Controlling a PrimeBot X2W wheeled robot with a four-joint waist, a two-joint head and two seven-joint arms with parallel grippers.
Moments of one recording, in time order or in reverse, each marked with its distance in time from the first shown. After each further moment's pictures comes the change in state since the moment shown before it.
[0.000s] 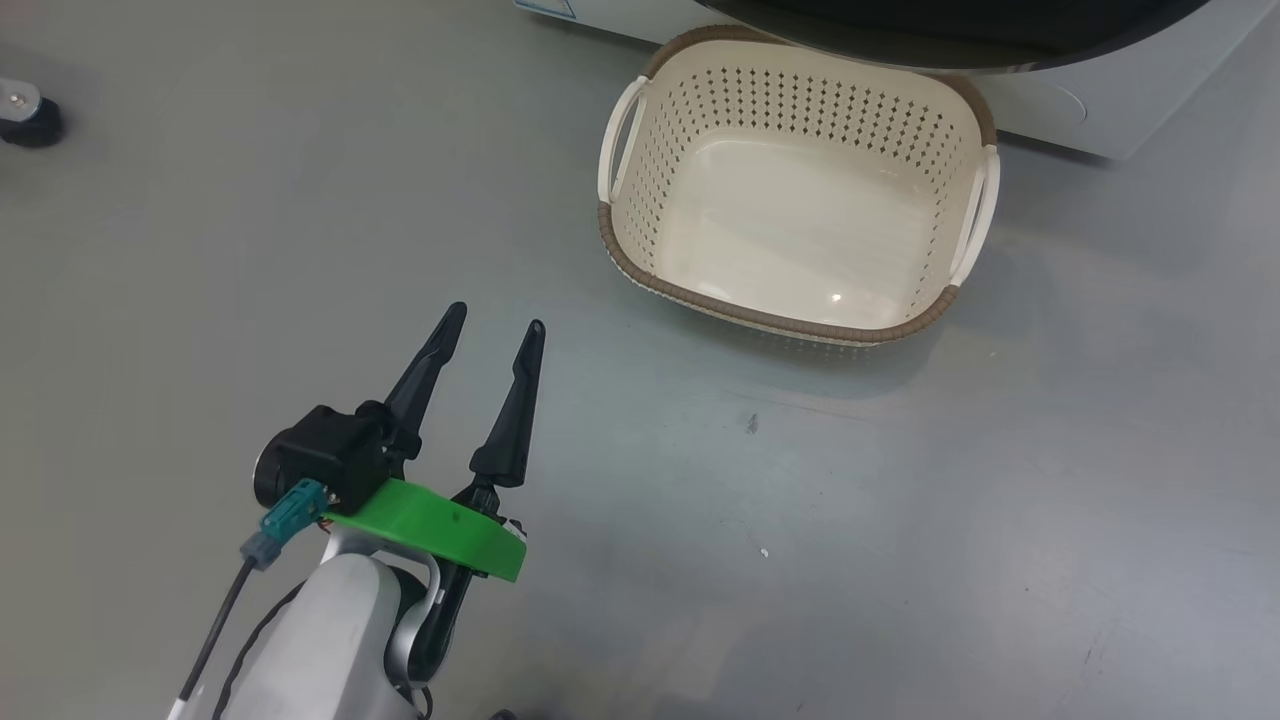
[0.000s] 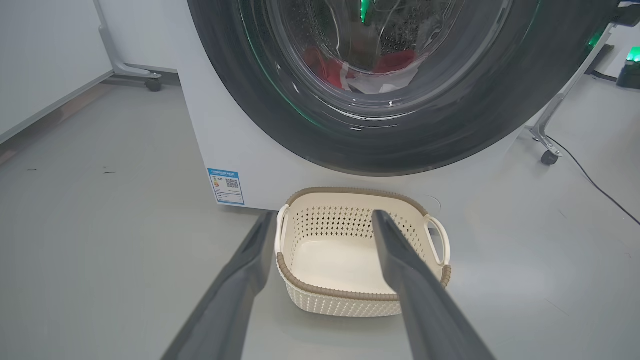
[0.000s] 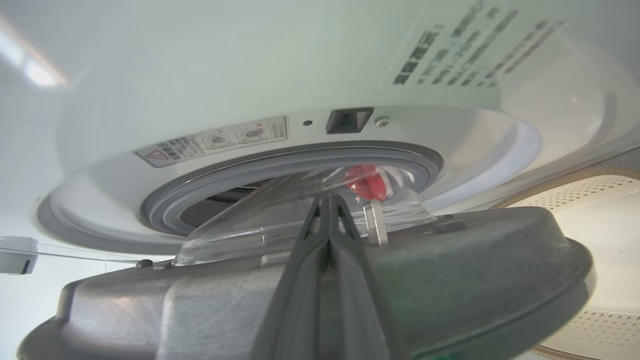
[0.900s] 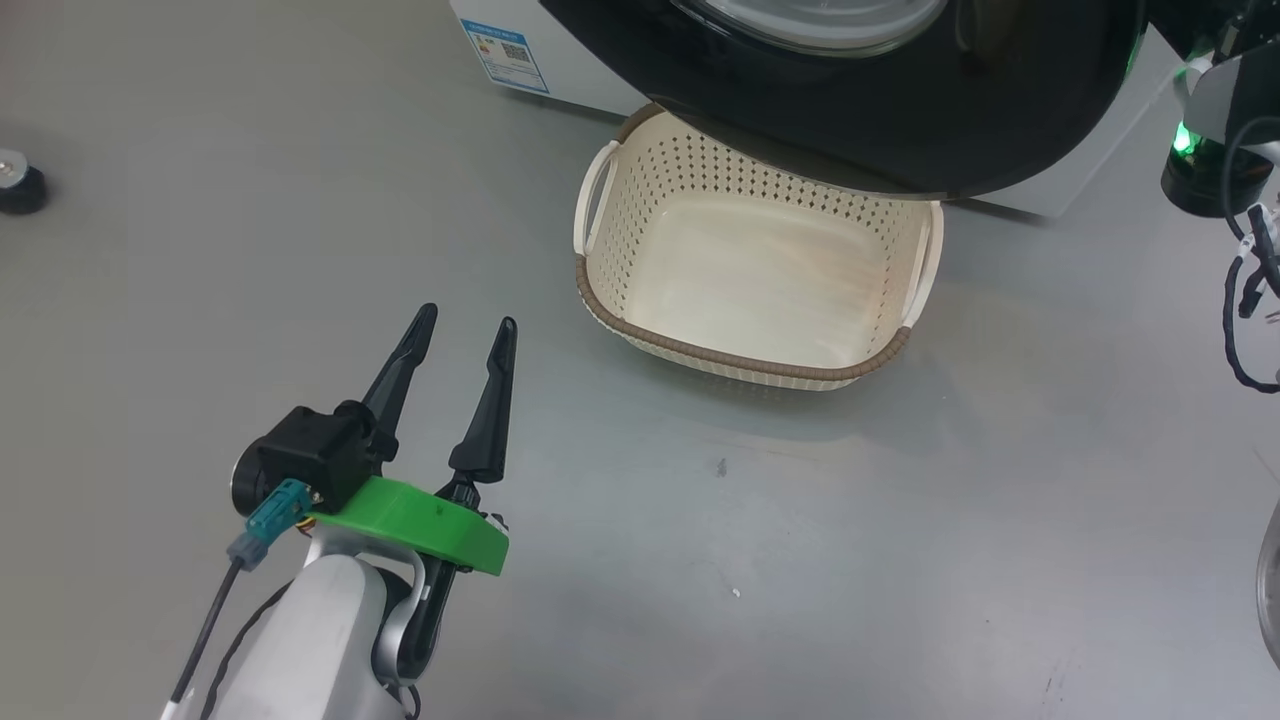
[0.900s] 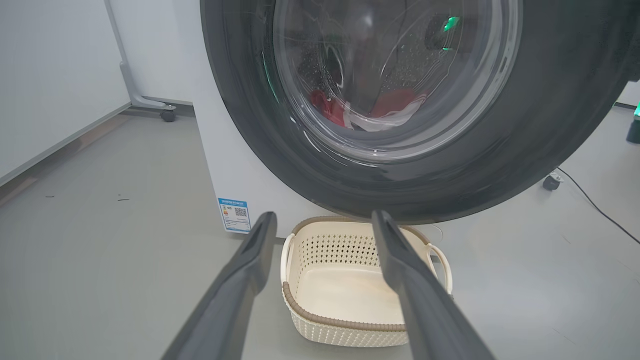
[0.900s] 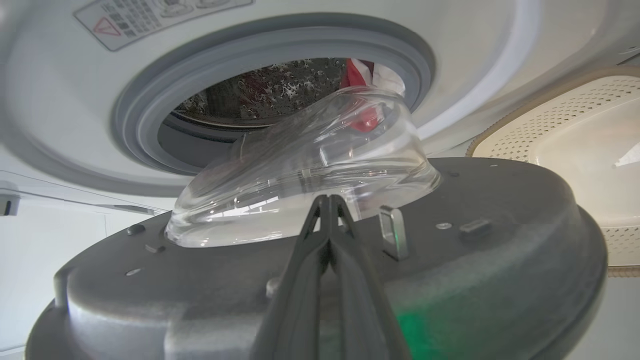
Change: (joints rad) left arm 0.005 0.002 0.031 0.014 0.013 0.000 0.000; right arm 0.102 0.068 0.013 0.065 0.036 0.000 0.110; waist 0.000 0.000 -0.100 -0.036
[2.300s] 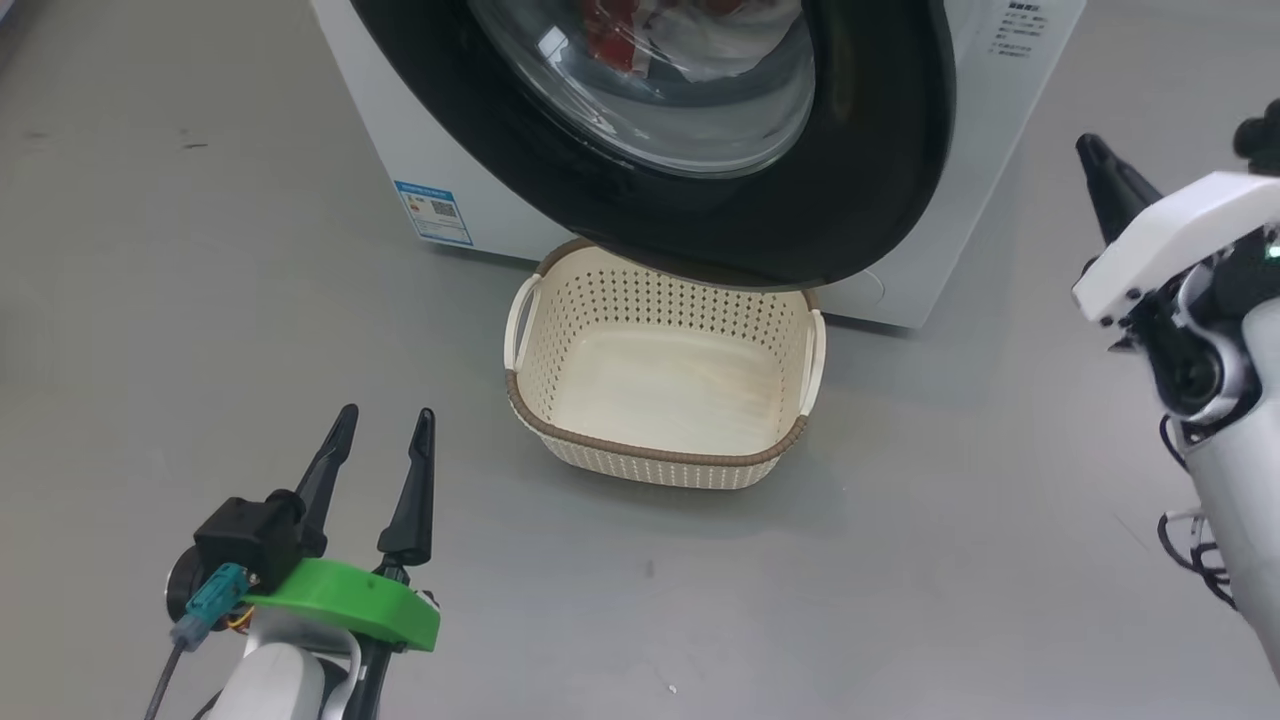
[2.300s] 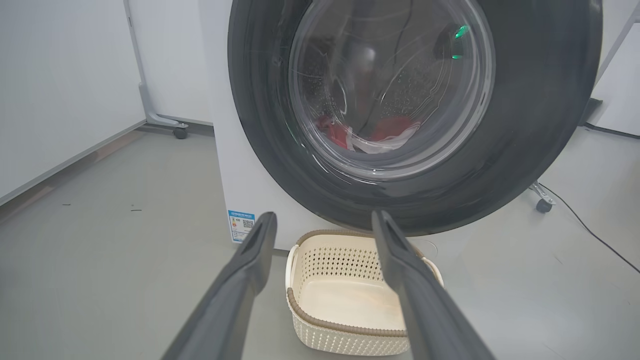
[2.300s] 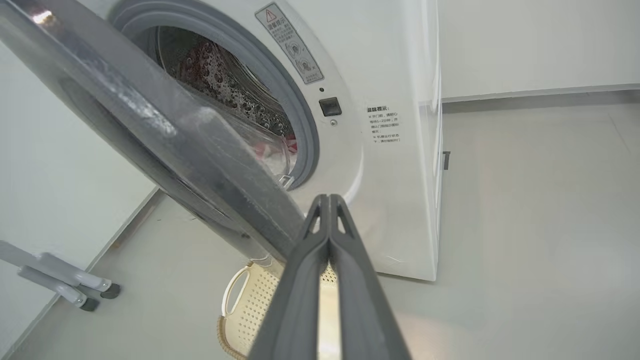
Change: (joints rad) left arm 0.143 0.033 0.100 0.021 0.011 0.000 0.000; right arm 0.411 -0.137 0.376 -0.287 -0.598 0.241 -0.472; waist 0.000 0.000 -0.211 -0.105
